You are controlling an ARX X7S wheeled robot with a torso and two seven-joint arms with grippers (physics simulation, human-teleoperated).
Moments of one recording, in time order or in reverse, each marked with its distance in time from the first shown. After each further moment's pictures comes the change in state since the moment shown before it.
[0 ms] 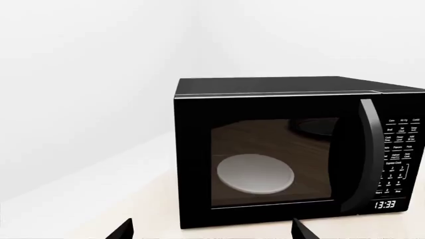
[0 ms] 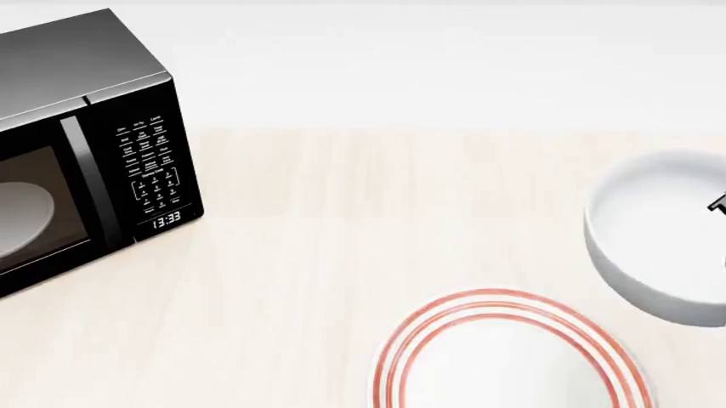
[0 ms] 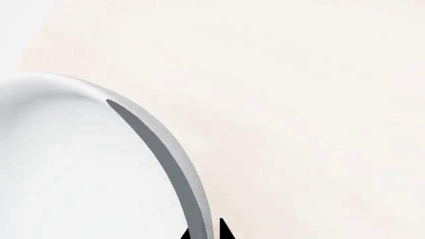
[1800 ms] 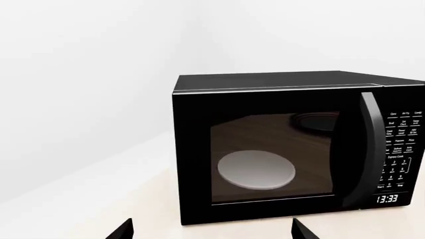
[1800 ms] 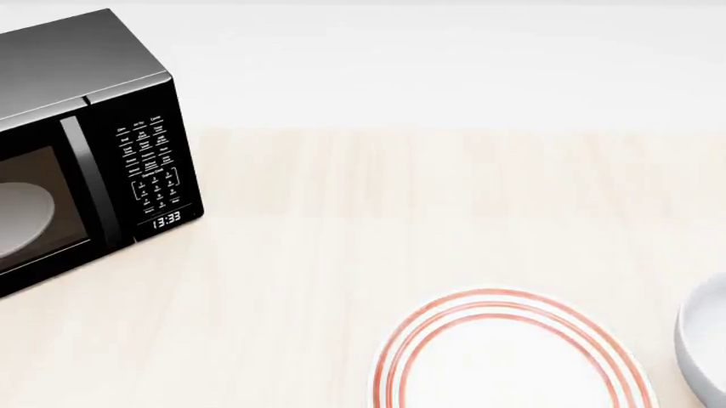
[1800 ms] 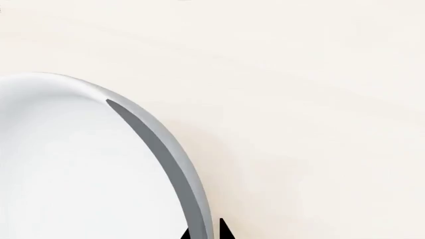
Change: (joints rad) left arm 0.002 -0.019 0.029 -0.015 -0.006 0.008 -0.030; right arm -0.192 0.125 -0.631 0.023 0.650 -0.160 -0.185
